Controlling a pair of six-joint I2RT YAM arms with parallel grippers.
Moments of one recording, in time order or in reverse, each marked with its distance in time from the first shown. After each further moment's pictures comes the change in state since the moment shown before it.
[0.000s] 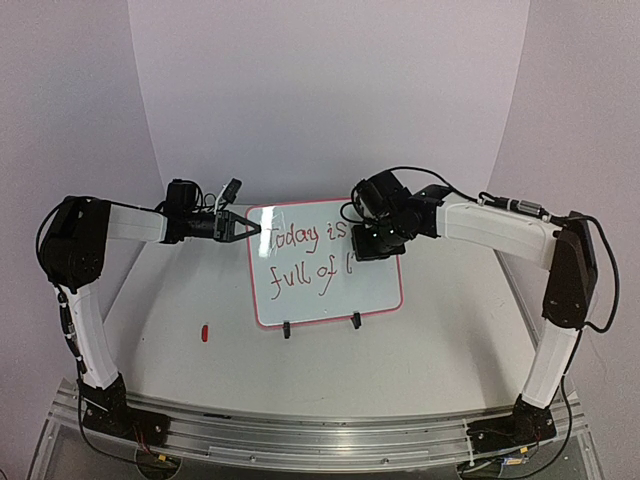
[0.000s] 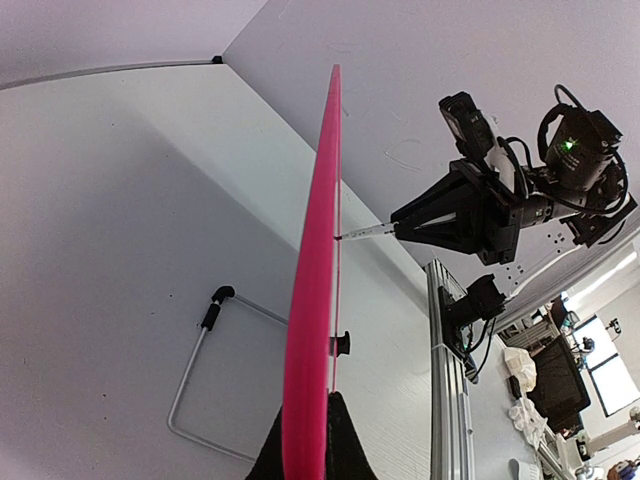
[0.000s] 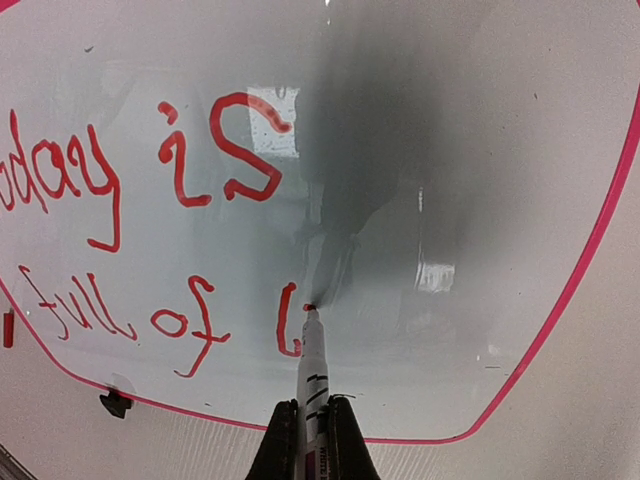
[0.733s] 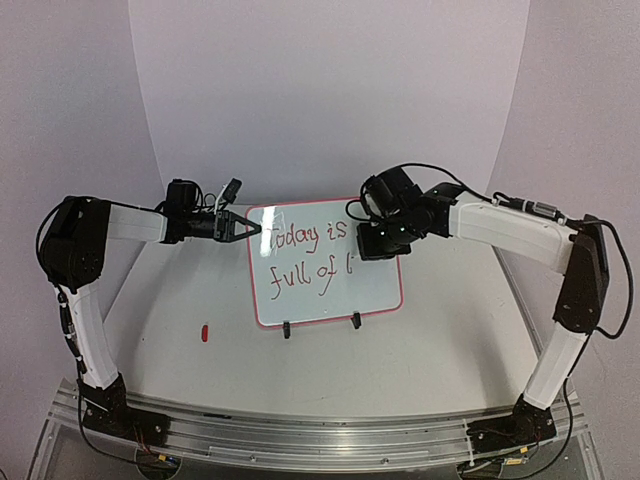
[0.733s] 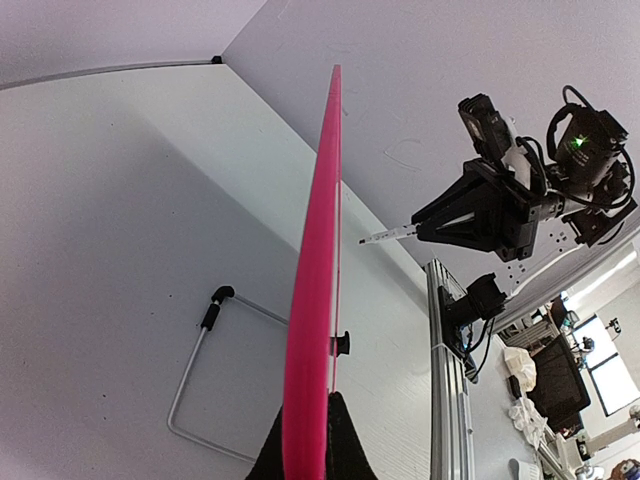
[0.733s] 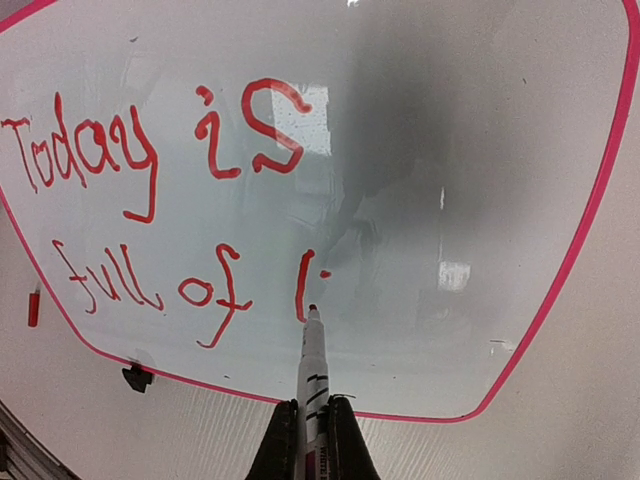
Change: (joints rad) left arm 0.000 0.000 0.000 0.000 0.001 0.000; right arm 0.000 -0.072 -0.042 -0.008 -0.059 -0.001
